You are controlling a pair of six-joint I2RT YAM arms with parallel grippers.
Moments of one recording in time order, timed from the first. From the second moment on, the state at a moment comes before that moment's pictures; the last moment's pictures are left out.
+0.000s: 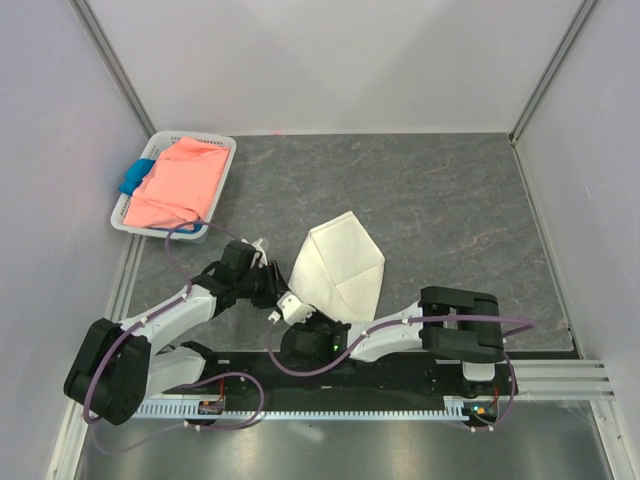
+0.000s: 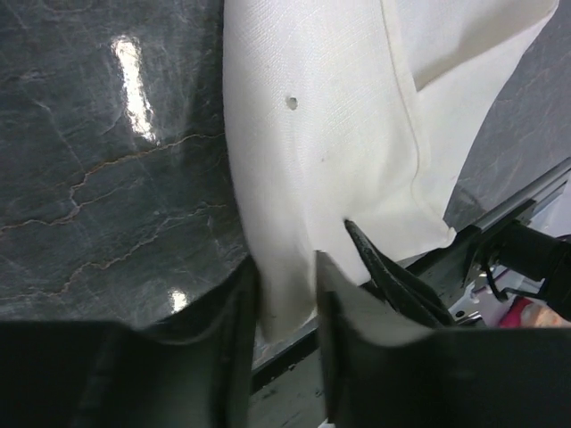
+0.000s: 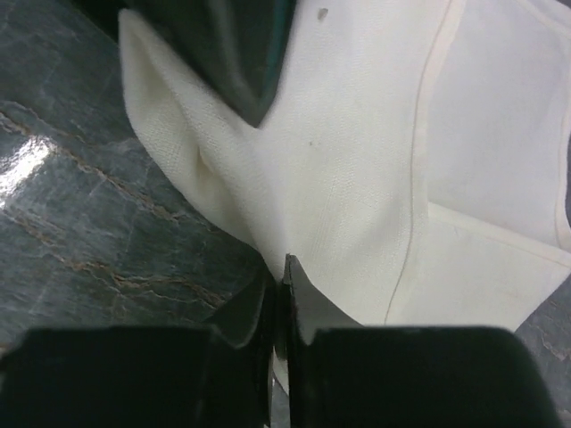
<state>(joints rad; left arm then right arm) -0.44 1.15 0.43 -0.18 0.40 -0.72 1.48 1.86 0.94 -0.06 0.88 0.30</state>
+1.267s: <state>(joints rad) -0.47 0.75 0.16 0.21 0.24 -0.60 0.81 1.91 1.12 -0.45 -0.62 0.25</state>
